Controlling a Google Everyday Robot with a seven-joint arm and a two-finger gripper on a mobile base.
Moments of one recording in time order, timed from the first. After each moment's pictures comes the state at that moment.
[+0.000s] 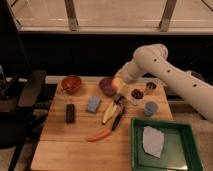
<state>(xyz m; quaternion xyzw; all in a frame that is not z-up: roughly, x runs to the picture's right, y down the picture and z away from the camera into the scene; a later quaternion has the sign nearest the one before) 0.097 -0.029 0.737 -0.18 -0.19 0.04 0.96</state>
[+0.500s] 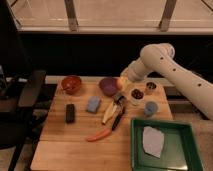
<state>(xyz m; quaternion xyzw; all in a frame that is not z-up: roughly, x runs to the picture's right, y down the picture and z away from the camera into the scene) 0.110 -0.031 0.741 -0.18 -0.18 0.06 0.96</state>
